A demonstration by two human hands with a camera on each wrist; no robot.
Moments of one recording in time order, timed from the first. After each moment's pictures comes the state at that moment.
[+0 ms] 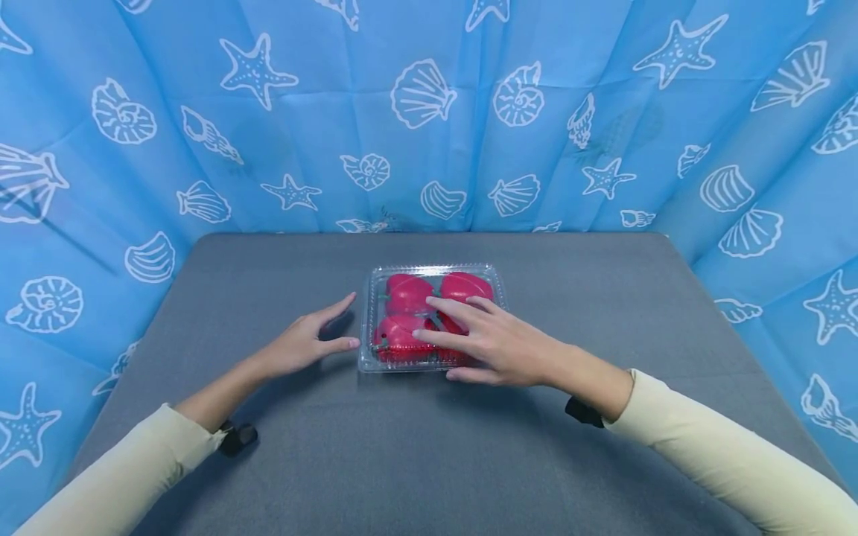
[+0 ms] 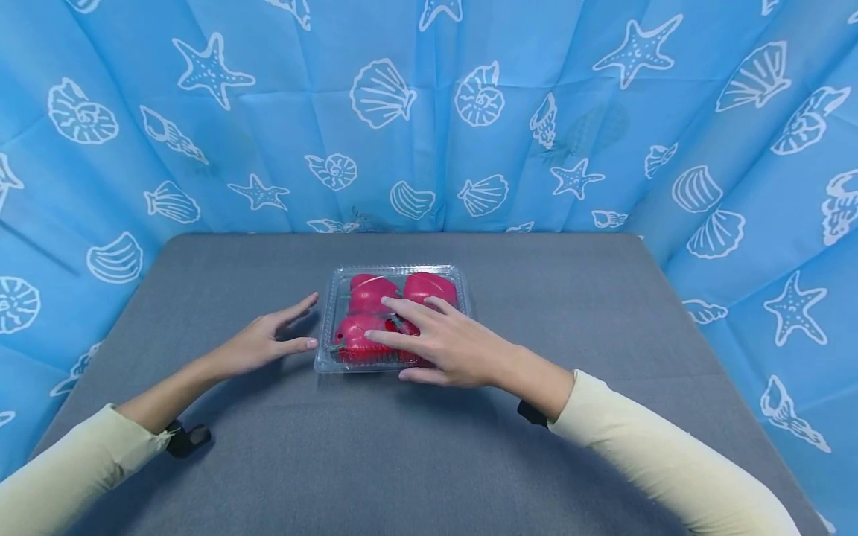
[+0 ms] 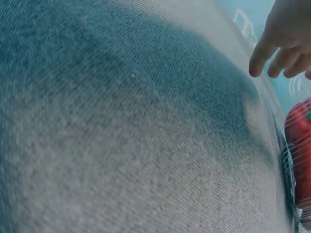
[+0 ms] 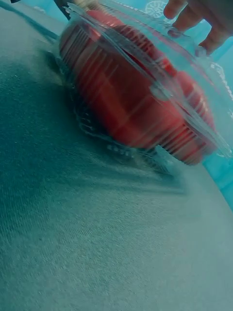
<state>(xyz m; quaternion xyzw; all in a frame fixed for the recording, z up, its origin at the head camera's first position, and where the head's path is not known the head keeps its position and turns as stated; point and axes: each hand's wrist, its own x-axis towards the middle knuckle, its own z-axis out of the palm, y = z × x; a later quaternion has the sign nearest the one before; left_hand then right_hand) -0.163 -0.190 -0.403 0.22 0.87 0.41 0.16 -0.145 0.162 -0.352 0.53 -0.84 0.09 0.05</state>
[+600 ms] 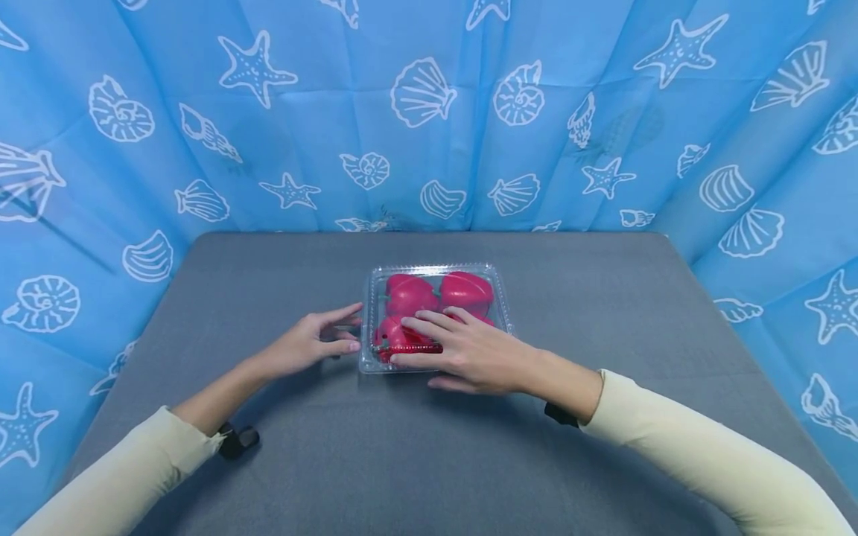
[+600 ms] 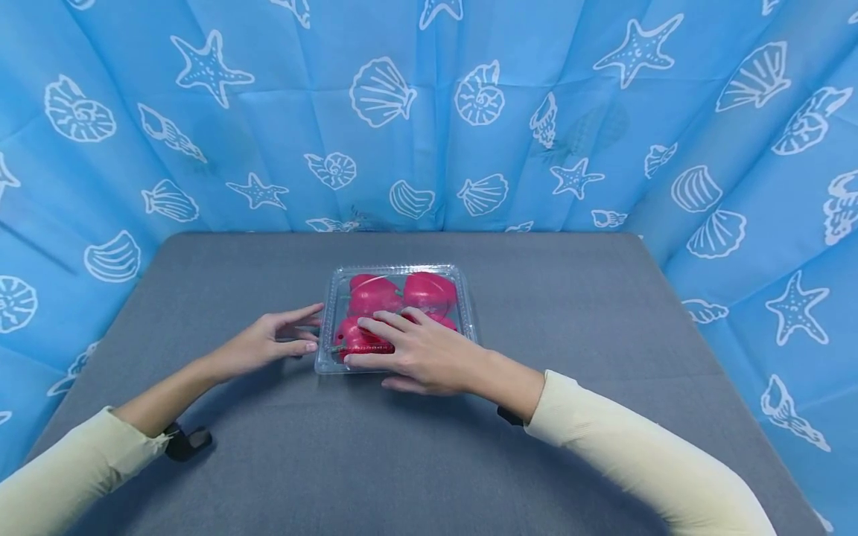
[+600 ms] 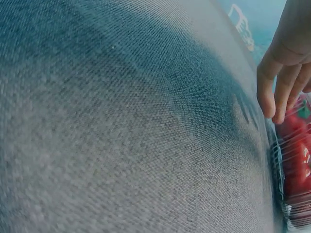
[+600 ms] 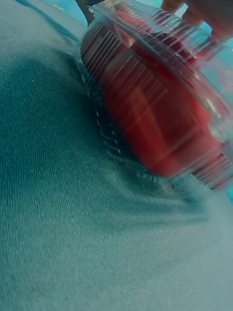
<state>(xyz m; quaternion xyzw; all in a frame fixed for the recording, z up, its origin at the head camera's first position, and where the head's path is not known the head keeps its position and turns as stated) -0.161 -0.185 -0.403 0.22 0.79 0.53 0.22 -0.142 0.135 -0.361 0.57 -0.82 0.02 0.04</state>
